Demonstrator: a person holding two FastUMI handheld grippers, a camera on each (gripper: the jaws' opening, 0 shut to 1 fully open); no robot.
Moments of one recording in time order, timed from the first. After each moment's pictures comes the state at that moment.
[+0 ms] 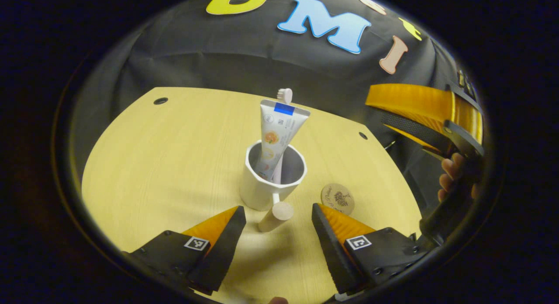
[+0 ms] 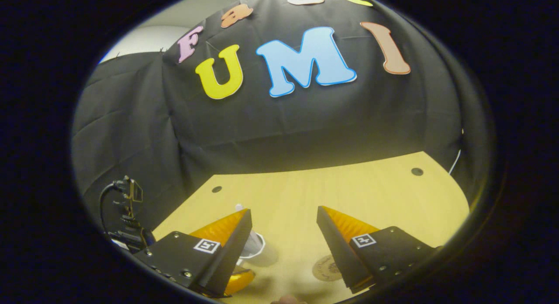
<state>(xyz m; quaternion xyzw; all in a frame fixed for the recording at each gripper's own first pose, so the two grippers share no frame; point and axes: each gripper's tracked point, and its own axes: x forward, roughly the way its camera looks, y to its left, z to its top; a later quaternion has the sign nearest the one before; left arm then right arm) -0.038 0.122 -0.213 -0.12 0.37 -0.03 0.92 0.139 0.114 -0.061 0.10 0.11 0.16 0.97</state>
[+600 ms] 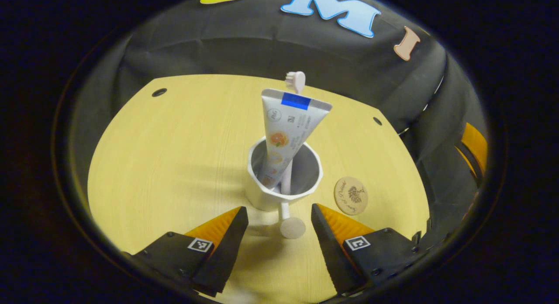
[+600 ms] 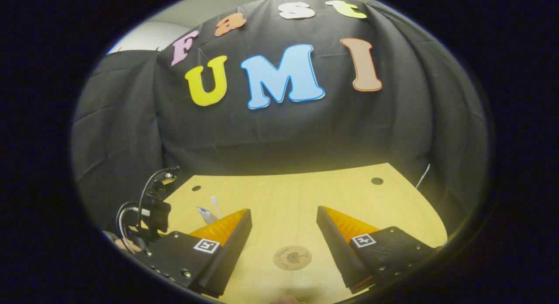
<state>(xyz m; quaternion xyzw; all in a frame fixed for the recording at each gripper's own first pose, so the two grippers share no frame) -0.025 0.135 -0.238 -0.10 0.46 0.00 0.88 0.085 0.033 -0.058 0.08 0.11 0.10 0.99</state>
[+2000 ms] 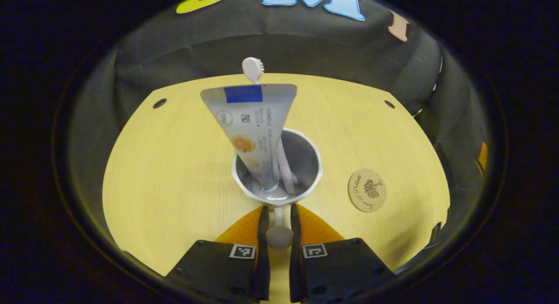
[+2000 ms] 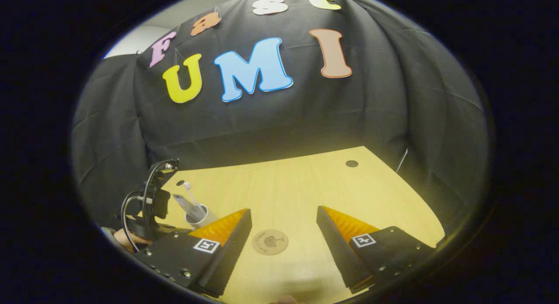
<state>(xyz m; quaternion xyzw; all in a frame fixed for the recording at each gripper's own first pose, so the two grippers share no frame) -0.013 0.125 -0.250 -0.03 0.47 0.02 0.88 0.063 -0.016 -0.087 0.11 0.14 0.05 0.98</state>
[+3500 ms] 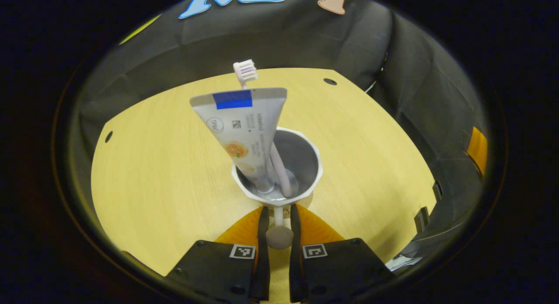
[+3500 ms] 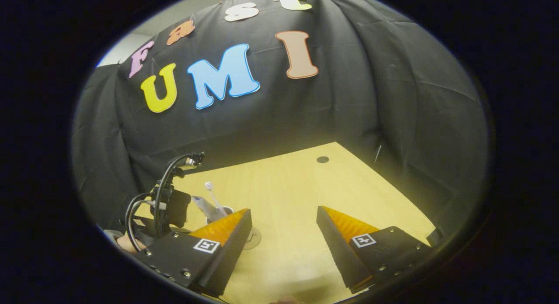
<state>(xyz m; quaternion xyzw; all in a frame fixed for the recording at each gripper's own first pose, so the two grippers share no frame) -0.006 -0.036 -0.262 0.03 0.49 -0.11 0.86 0.037 -0.084 -0.102 0.15 0.15 -0.01 0.98</state>
